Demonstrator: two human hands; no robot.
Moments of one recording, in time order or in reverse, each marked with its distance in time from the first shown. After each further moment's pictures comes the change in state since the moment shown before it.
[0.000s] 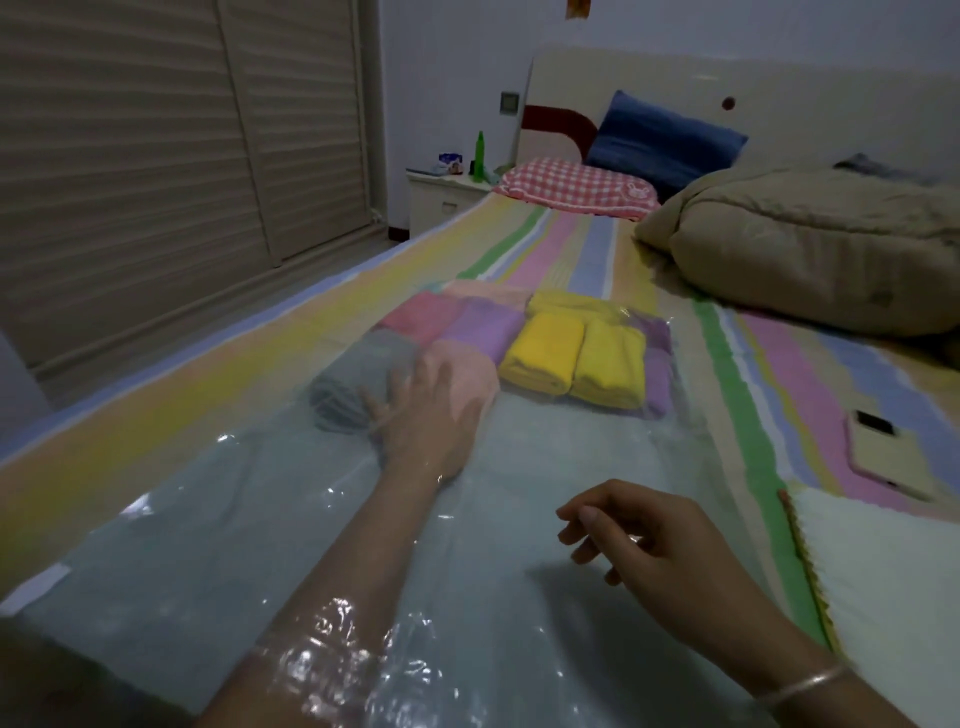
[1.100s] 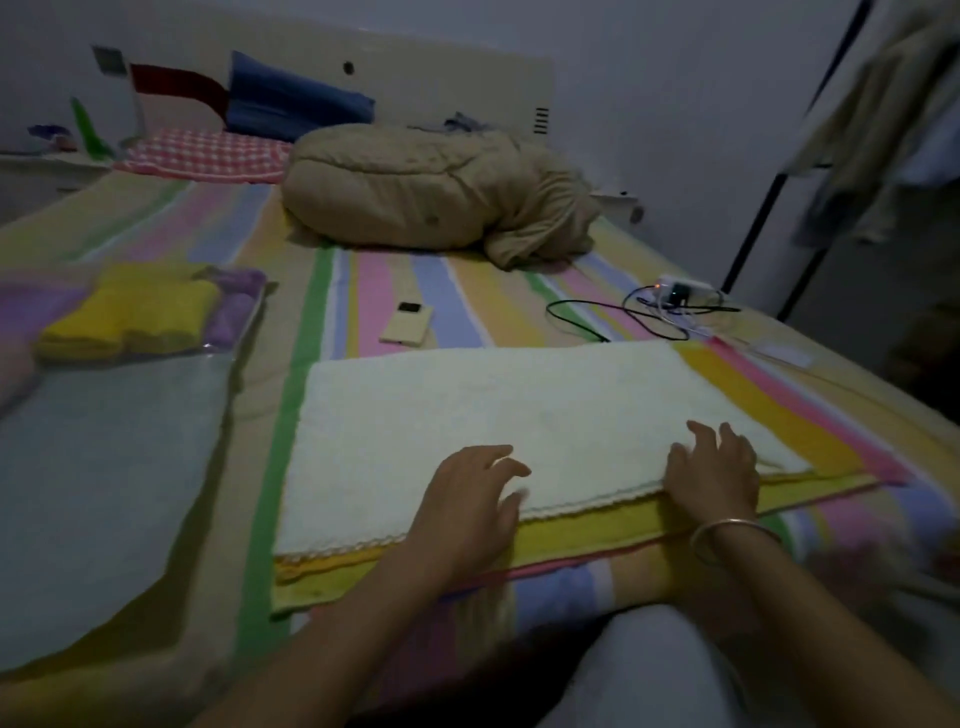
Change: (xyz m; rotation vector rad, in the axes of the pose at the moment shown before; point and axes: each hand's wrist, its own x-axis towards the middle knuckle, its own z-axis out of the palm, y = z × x) left_hand -0.349 0.386 -0.050 -0.559 -0.291 0.921; right_hand -0.365 0.206 -0.331 -0.666 0.802 0.952
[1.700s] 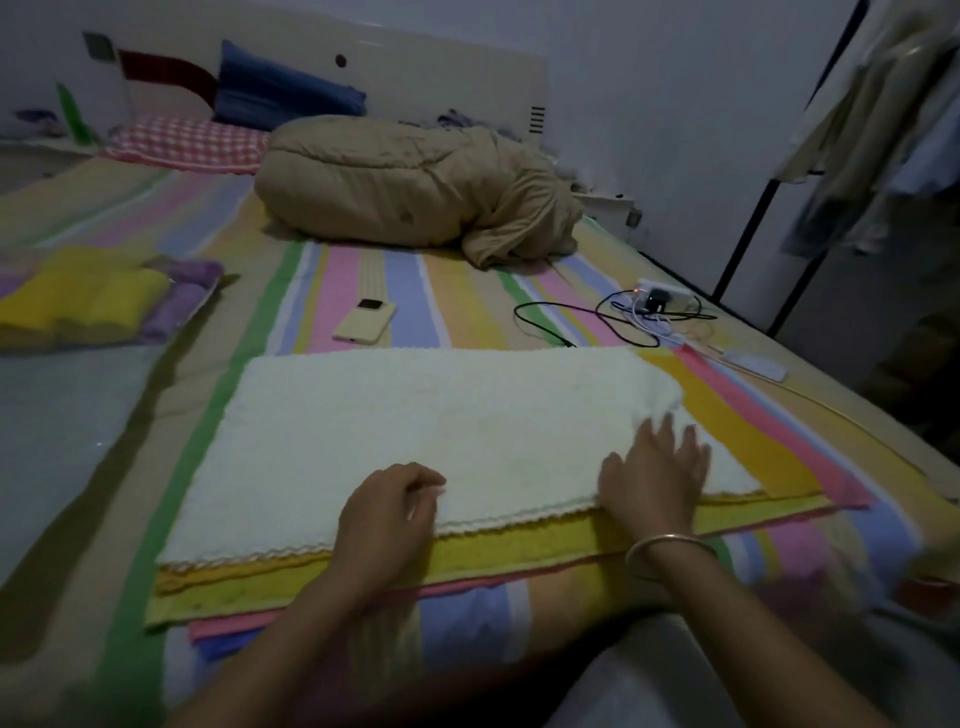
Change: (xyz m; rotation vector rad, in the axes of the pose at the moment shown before) left_hand 0.009 0.005 0.034 -0.209 0.176 -0.367; right_hand 0.014 -0.004 -0.011 -0.239 -0.026 -0.141
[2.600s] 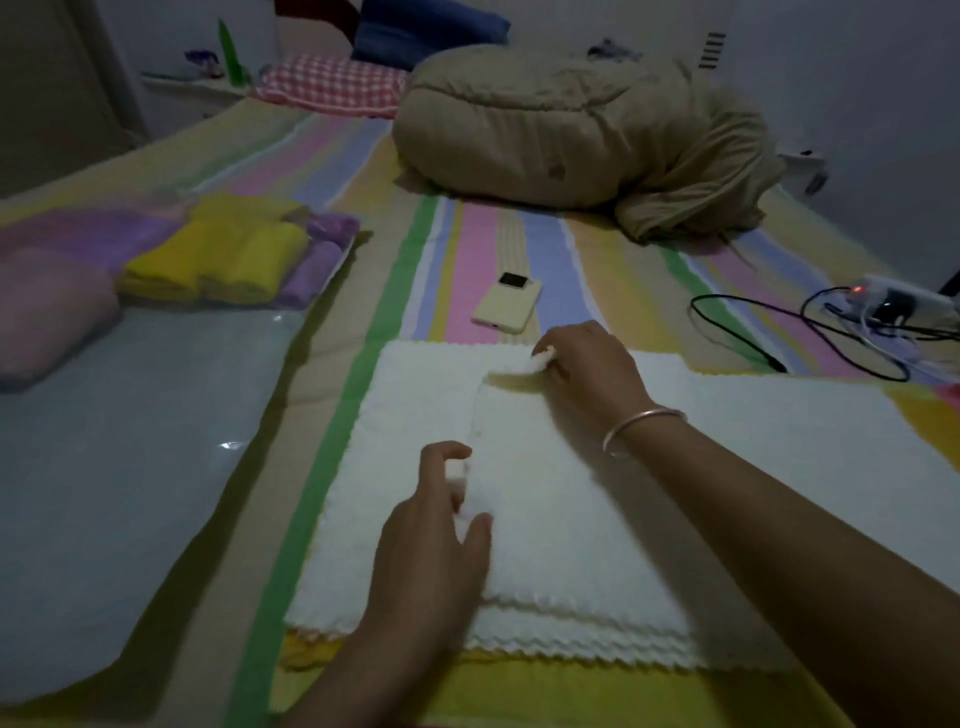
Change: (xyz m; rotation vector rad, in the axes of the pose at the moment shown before) left_hand 0.021 -0.030 -0.076 -0.062 0.073 -0.359; right_hand 0.099 -0.254 0.064 0.253 0.020 -0.900
